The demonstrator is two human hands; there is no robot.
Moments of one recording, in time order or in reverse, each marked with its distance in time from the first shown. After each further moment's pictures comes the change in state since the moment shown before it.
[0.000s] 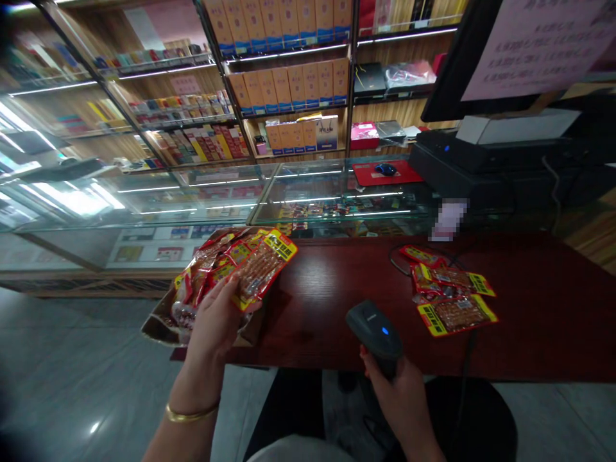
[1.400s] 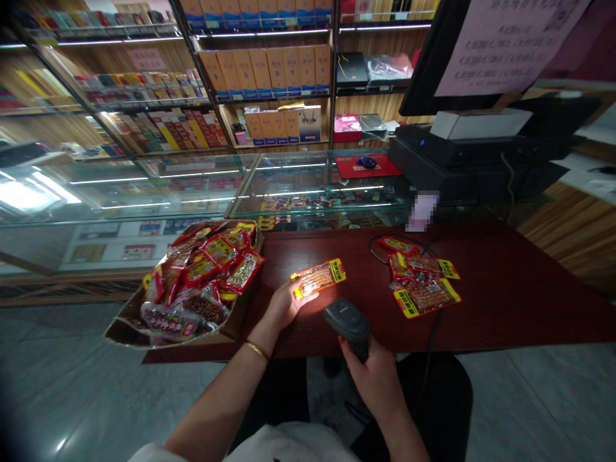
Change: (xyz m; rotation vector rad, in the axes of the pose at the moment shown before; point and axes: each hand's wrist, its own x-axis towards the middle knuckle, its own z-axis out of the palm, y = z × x) left_hand 0.033 -0.156 0.085 -0.317 -0.409 -0.480; right_hand -0.001 0.000 -0.004 -0.219 -0.065 -0.128
